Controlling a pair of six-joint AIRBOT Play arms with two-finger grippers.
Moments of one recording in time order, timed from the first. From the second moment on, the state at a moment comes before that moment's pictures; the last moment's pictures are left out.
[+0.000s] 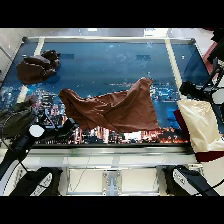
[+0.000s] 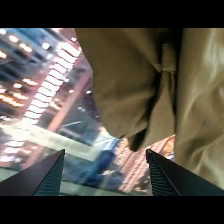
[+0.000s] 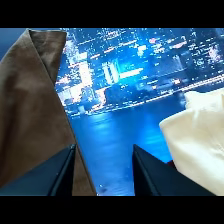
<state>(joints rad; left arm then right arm) -0.07 -0.84 0.37 0.92 -0.76 -1.91 -0.17 -0.96 1.01 -1.48 0.86 1.73</state>
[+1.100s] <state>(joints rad) -0.09 -1.12 0.36 0.58 -0.58 -1.65 -0.17 -0.95 1.01 -1.41 0.89 1.72</state>
